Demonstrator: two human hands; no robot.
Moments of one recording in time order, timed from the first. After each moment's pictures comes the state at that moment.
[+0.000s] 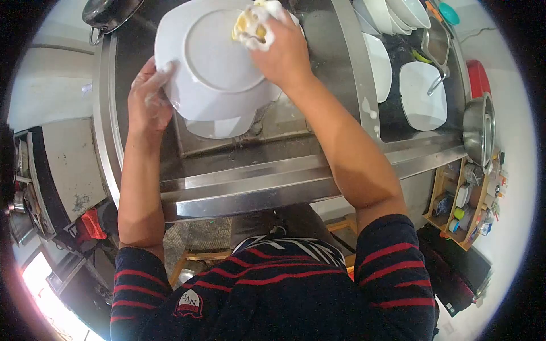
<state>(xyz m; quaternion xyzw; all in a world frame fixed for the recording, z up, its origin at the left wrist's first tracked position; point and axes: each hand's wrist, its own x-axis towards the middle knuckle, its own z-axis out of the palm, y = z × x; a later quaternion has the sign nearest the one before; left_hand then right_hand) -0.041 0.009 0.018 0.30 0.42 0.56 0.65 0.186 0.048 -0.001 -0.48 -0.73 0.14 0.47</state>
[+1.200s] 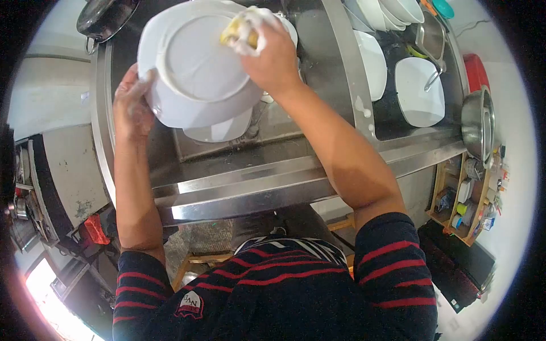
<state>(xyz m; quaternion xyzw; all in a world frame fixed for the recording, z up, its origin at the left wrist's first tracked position) -0.055 0.016 0.023 0.33 0.44 0.57 0.61 0.191 0.058 -0.023 -0.46 -0.73 0.10 0.50</state>
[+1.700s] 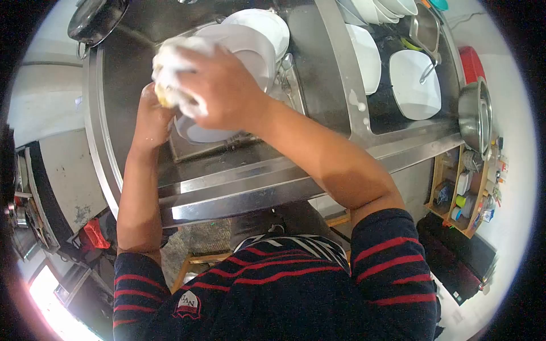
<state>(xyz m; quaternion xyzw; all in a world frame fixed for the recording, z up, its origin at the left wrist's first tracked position) -0.019 -0.005 0.010 0.55 0.44 0.39 0.59 0.154 0.013 0.008 -0.33 -0.83 0.07 0.44</state>
